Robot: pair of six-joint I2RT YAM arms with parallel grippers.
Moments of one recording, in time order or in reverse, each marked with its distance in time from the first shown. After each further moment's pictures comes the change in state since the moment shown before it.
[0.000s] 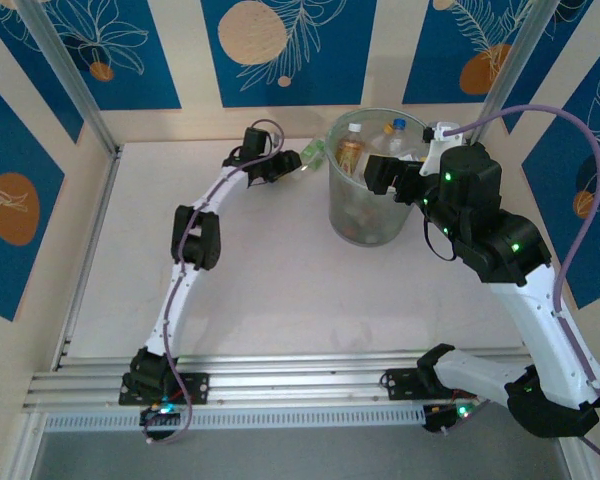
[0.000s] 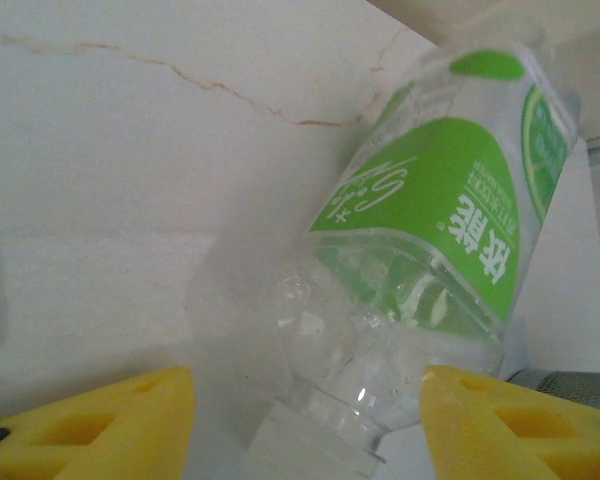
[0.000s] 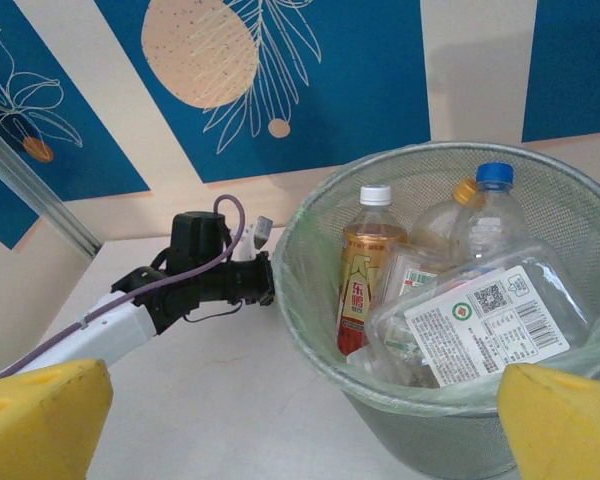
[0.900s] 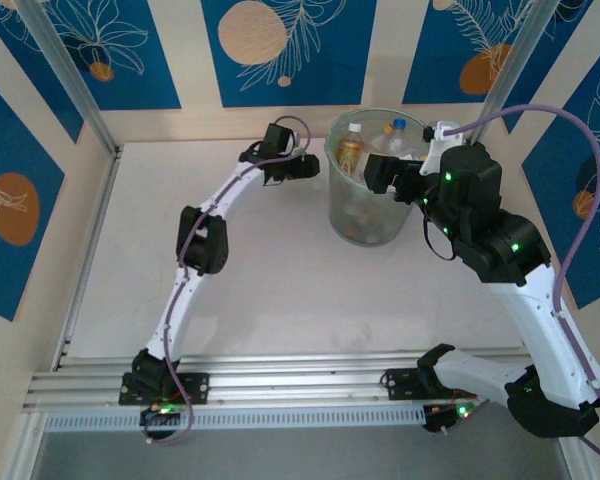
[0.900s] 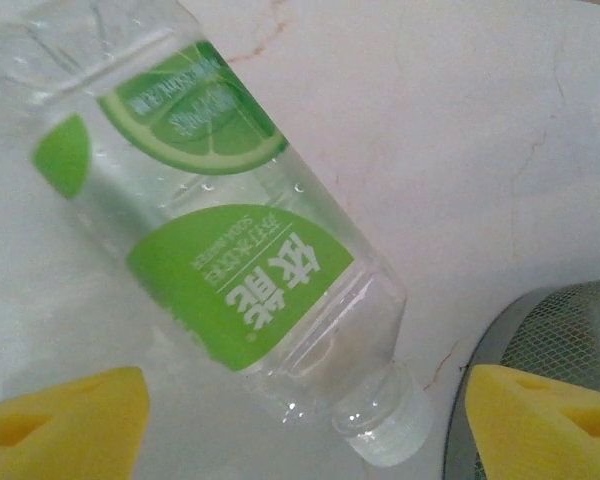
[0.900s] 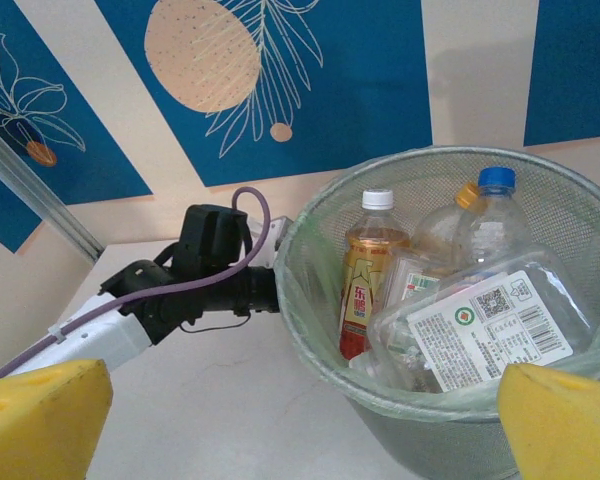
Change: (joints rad) left arm -0.118 -0.143 -0.037 -0.194 -0.252 0.190; right arm 0.000 0.000 -0.002 0.010 0.000 0.000
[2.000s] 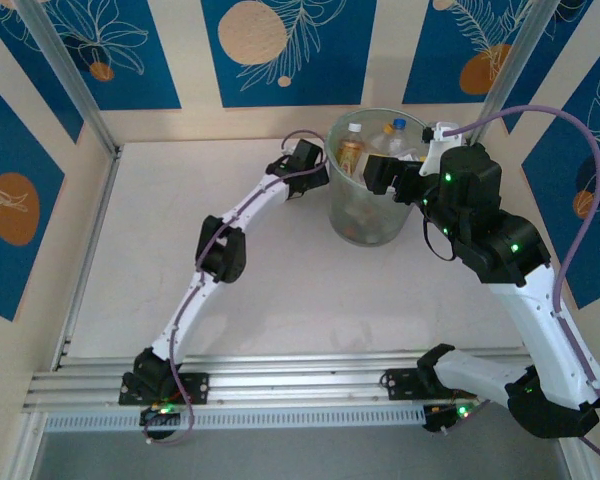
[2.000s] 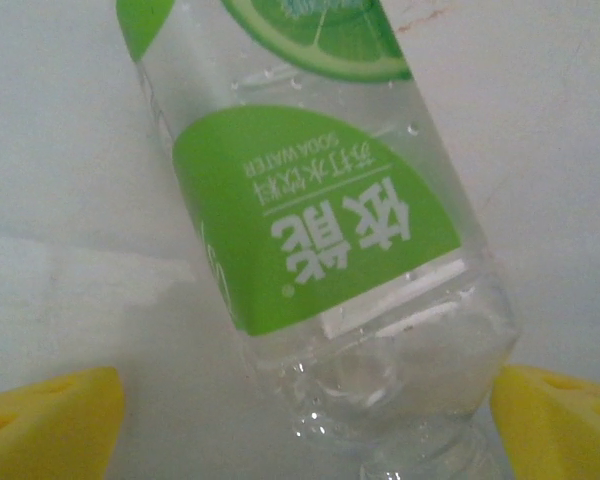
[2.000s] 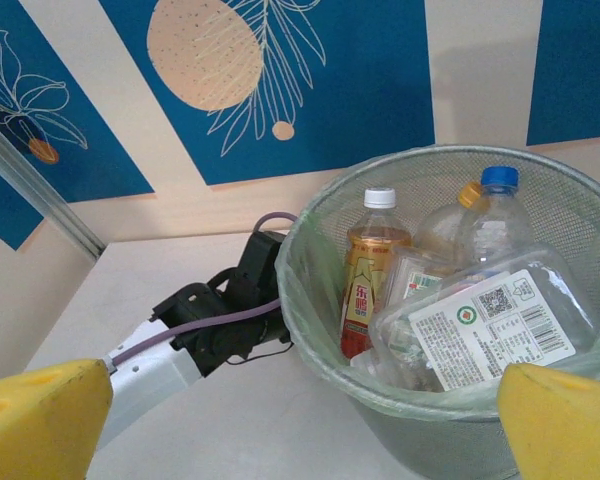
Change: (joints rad) left arm -0.123 0.123 0.135 -0.085 -0.417 -0.266; right arm 0.000 -0.004 -0.008 0.005 -0.008 -0.004
